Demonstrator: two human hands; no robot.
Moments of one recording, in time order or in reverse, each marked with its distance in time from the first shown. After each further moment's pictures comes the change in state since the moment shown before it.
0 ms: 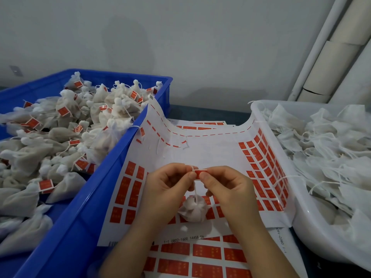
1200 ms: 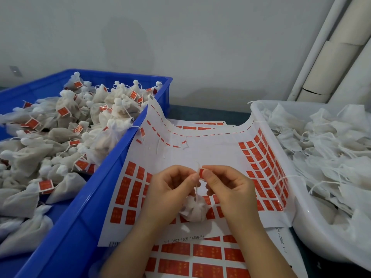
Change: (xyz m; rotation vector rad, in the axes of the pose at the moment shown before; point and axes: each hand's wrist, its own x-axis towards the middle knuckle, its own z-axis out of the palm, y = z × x) left_hand -0.001 -0.001 0.001 -0.010 -0.064 -0.073; right_hand -0.001 0.002 0.003 0.036 0.067 -0.018
